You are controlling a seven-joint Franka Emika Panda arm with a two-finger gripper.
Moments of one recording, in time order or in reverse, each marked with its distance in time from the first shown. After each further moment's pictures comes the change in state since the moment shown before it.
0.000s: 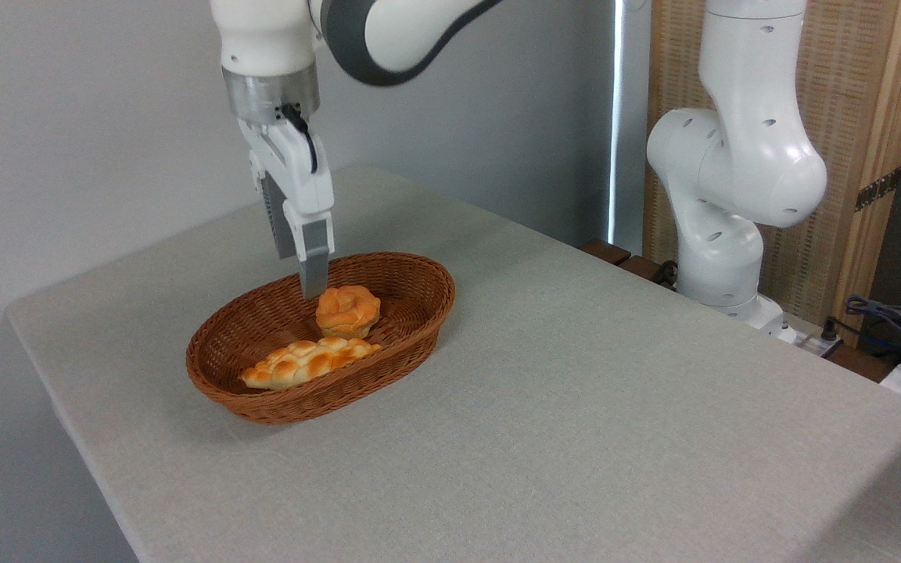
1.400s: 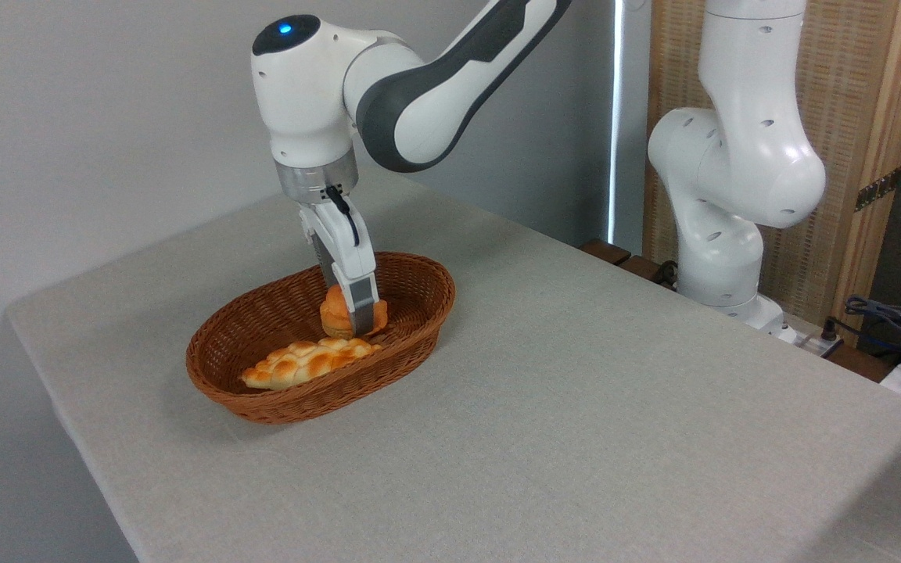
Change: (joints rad) arm -0.026 0.004 -0.039 -0.234 -0.068 0.126 0.018
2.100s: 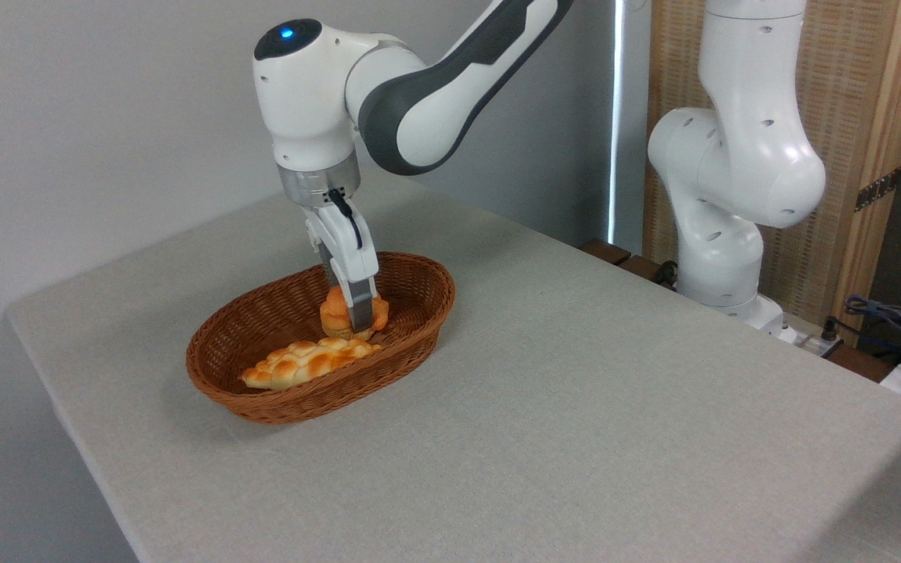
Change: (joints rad) arm 0.001 0.000 0.002 -0.005 0.000 0.000 0.000
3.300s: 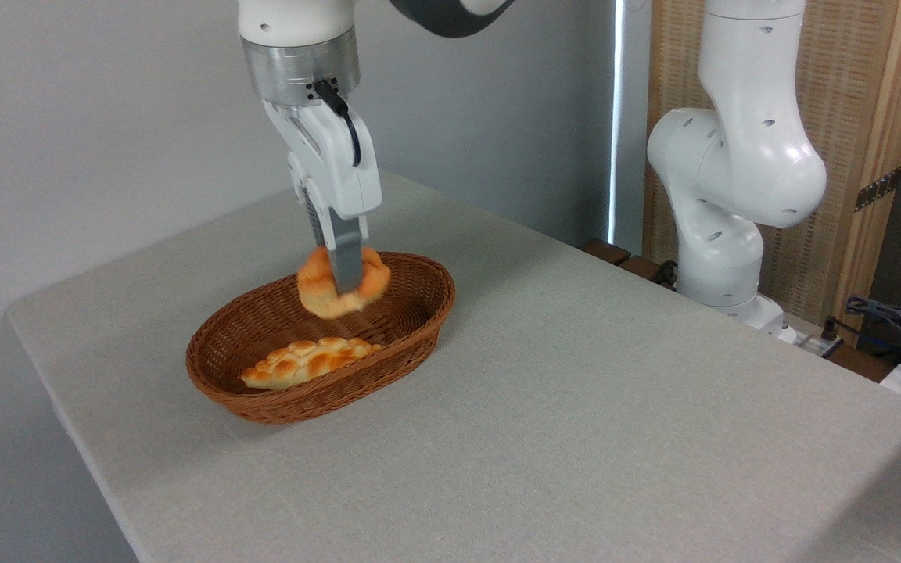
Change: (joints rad) arm 0.020 0.007 0.306 0.429 0.092 -0.410 0.247
